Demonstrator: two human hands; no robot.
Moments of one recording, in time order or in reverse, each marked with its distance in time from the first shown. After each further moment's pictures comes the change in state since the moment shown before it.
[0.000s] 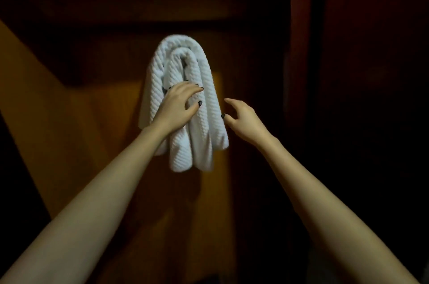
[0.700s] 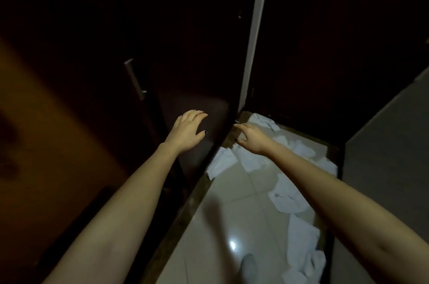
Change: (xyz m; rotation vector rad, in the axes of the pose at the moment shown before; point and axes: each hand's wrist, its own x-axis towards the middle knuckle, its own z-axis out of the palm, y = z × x) left_hand -0.234 0.271 0.350 -0.404 -0.925 0.277; right_hand -0.440 0.239 -0.078 -0.373 -0.383 1.009
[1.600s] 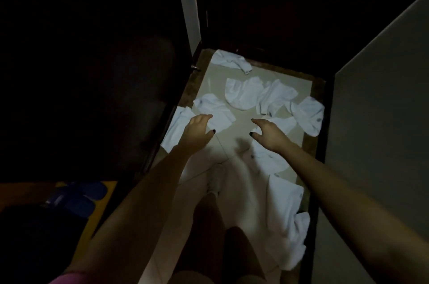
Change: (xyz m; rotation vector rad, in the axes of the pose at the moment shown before) left_hand 0.233 0.077 0.414 -0.295 -0.291 -0.060; right_hand 0.124 0.405 0.167 0.225 -0.124 0.374
